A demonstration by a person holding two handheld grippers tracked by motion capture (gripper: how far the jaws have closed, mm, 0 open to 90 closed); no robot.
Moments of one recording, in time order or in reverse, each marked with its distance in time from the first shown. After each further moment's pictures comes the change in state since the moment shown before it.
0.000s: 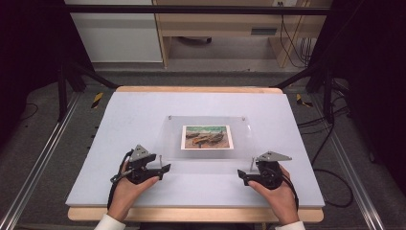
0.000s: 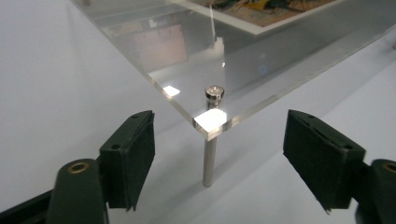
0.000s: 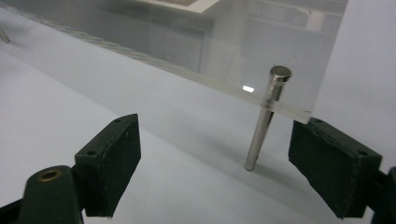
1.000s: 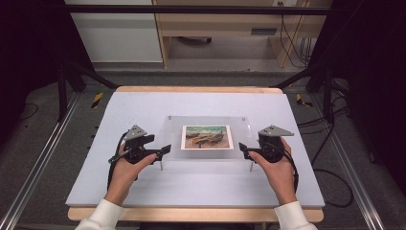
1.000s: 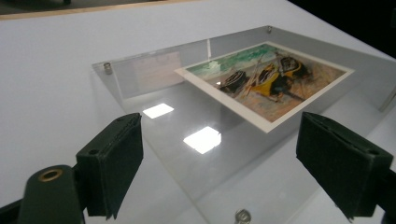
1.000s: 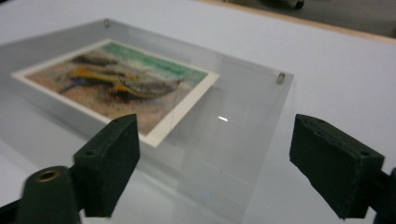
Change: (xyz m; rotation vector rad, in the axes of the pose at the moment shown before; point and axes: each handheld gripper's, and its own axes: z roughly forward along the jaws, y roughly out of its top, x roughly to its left) left arm 0.020 0.049 -0.001 -0.080 -0.002 -0.032; right arm -0.014 0.069 -0.002 -0.118 -0.092 -0.073
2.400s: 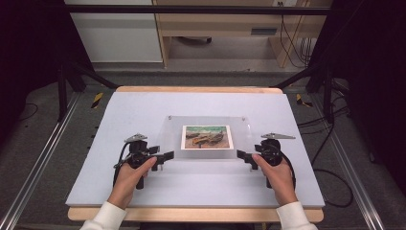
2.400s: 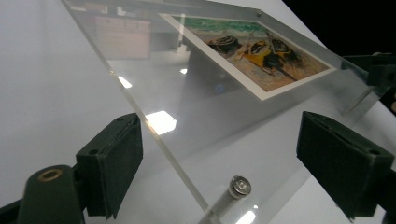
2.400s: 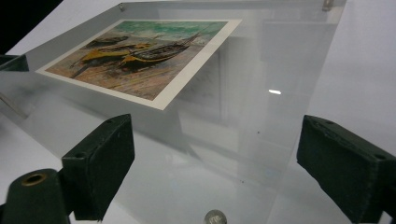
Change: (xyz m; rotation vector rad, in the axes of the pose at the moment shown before) left arm 0.010 -0.029 0.020 0.067 -0.147 -0.253; right arm -0.017 -0.032 0.024 0.082 0.188 0.267
